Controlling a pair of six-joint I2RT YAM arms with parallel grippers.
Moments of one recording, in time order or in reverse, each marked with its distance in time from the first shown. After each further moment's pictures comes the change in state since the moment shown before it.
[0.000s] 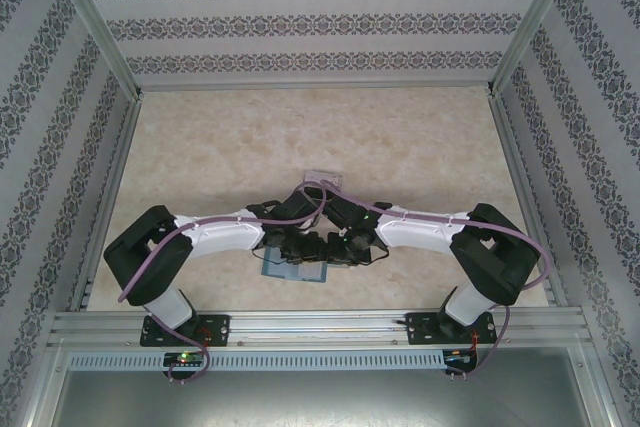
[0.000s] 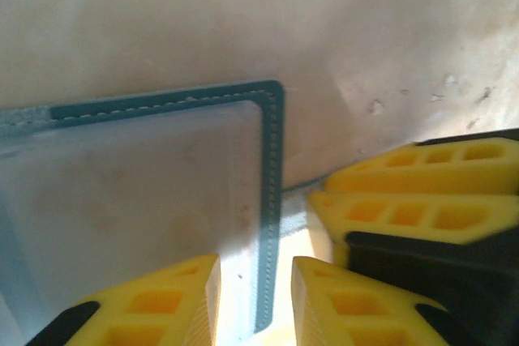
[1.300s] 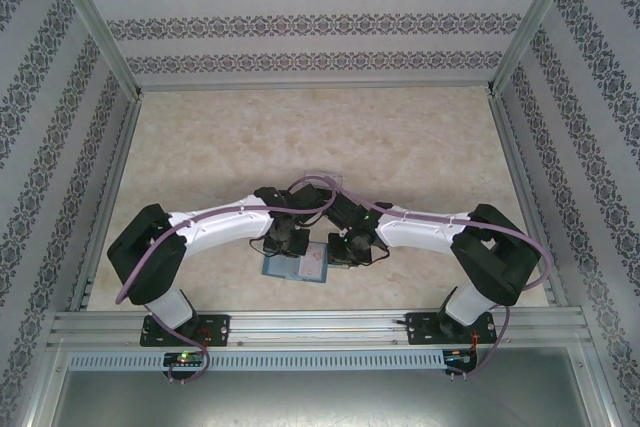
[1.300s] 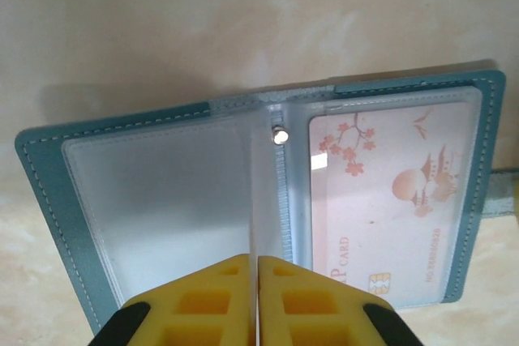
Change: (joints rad) left arm -0.033 0.004 0.238 -0.550 -0.369 0.190; right arm 0.000 -0.004 0.000 -0.013 0.001 -0.001
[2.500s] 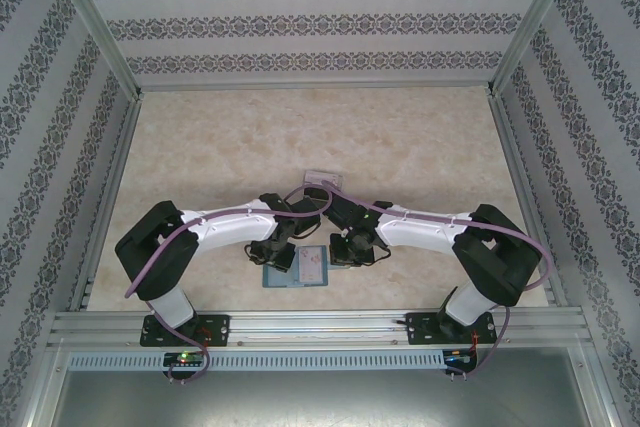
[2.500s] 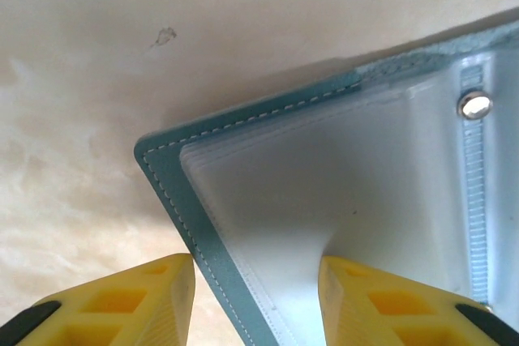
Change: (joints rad) left arm -0.005 0.051 -0.050 -0.143 -0.079 0.084; right arm 0.000 -0.007 0.013 -0.058 0.027 -0.011
